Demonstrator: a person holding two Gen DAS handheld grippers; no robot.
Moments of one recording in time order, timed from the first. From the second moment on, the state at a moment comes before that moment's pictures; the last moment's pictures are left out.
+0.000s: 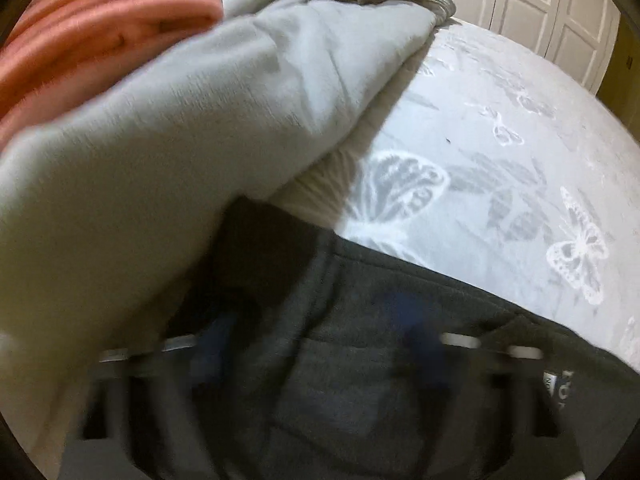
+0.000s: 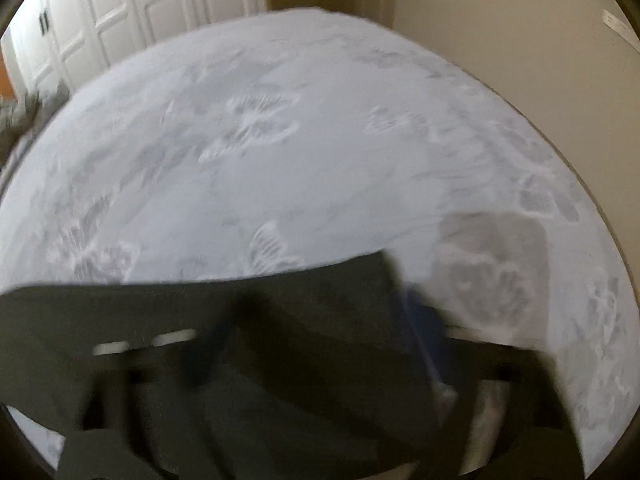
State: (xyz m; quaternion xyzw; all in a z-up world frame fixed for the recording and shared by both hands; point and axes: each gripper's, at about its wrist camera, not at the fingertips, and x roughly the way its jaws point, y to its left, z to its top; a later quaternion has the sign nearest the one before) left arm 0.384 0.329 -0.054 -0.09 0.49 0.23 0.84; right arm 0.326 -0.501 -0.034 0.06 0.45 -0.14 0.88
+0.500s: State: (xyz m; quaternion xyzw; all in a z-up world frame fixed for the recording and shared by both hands) left arm 0.174 0.339 0.083 -0.13 0.41 0.09 0.90; right arm 0.130 -0.457 0.086 -0.04 0.33 -0.06 0.94
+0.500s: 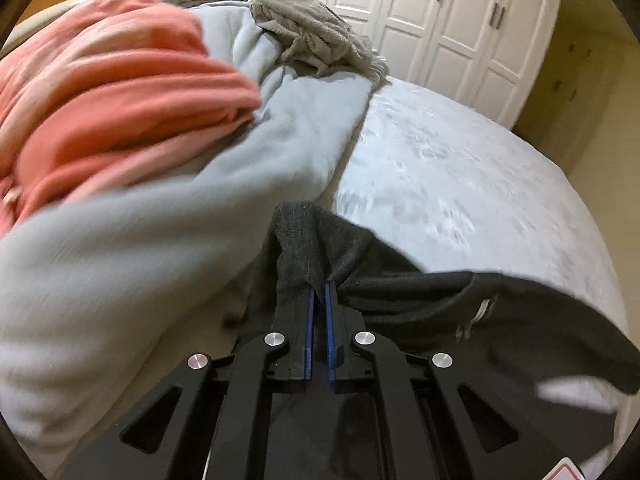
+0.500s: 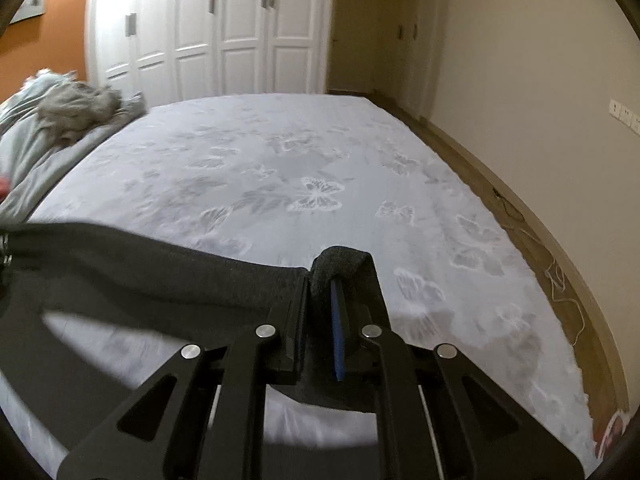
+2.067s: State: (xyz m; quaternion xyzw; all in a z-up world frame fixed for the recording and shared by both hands) left arm 0.103 0.367 -0.003 -0.29 0.52 0.14 0.79; right arm 0.076 -0.497 -0.005 0.16 0.47 -0.12 0.86
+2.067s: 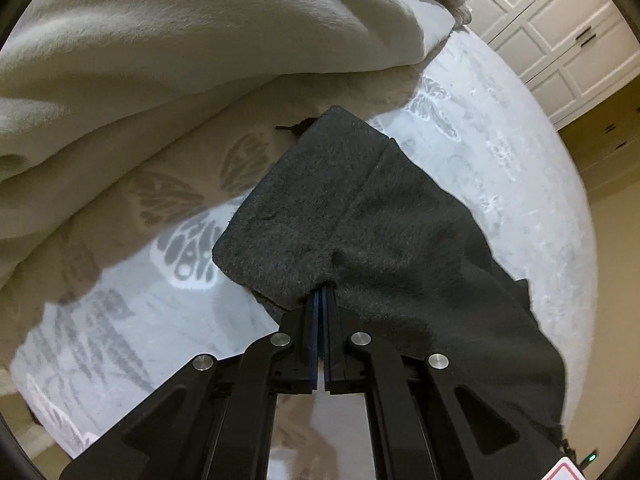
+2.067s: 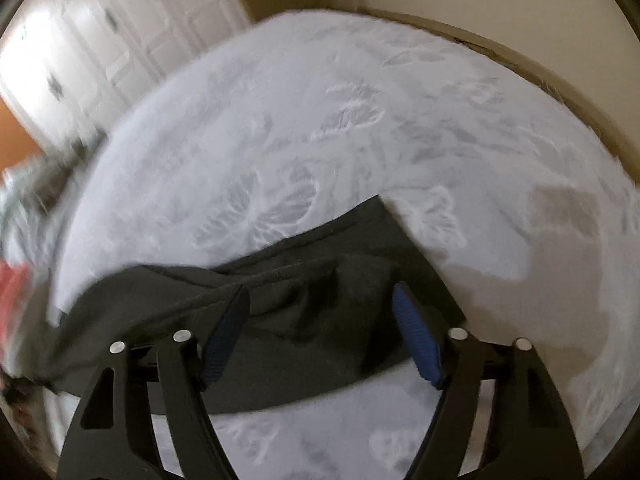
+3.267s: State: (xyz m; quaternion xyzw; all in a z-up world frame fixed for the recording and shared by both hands) left arm 0.032 0.032 0.026 0.08 0.43 0.01 0.90; right arm 0.039 -0.503 0.000 0.15 0.46 -0.15 0.86
